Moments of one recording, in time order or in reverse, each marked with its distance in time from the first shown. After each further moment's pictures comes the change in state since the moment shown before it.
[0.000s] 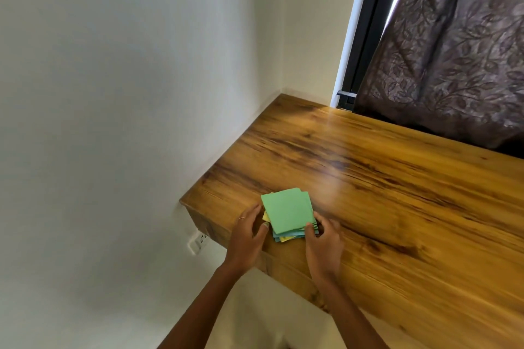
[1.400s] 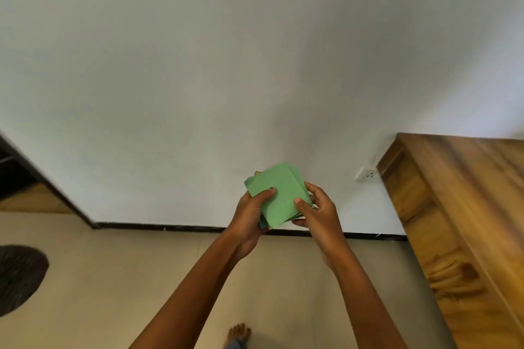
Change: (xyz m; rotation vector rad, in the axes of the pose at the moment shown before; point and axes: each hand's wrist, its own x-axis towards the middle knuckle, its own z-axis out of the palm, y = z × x) left_hand -0.478 0.024 -0.062 -1.151 0.910 -0.329; right_hand -0.350 -0.011 -0.109 0.283 -1.432 -0.407
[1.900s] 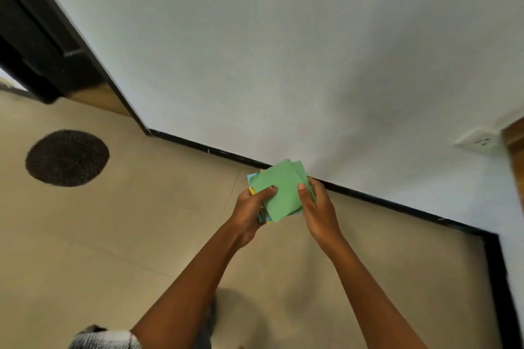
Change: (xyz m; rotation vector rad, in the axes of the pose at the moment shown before) left_hand 0.016 -0.160 -0.154 -0.138 0.379 -0.150; right_hand 0.013 0.195 0.091 -0.356 -0.230 0.063
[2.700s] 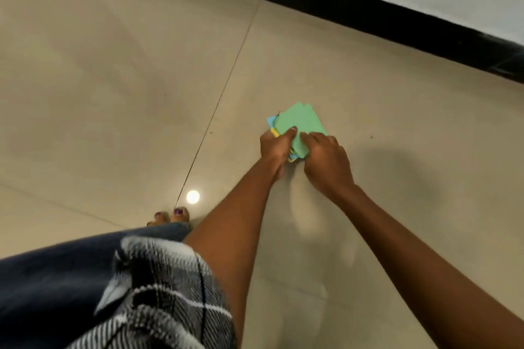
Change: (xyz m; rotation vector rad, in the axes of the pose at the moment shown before) left_hand 0.419 -0.408 -0.243 -0.033 0.338 -0.102; right_hand 0.169 0.523 0.304 -0.978 -0.220 -0.241
